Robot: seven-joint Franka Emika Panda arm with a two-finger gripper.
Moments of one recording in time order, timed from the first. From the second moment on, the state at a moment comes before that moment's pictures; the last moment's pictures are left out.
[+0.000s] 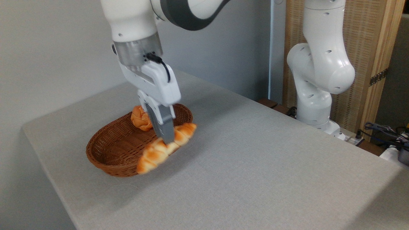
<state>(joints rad) -0.33 0.02 0.25 -1.76 0.05 1.77 0.74</state>
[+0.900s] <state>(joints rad) -0.34 0.07 0.27 -1.78 0.12 1.79 0.75</state>
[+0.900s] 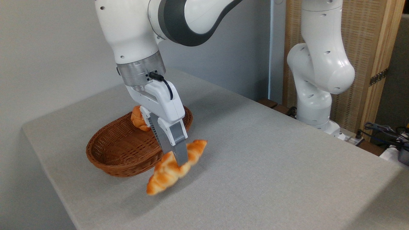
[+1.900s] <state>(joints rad) -0.28 0.03 0.15 -1.57 -0.08 1.62 0.62</state>
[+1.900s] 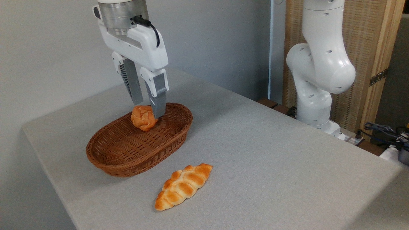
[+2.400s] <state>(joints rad) -0.09 -0.03 0.01 -1.64 -0.08 1.60 0.71</state>
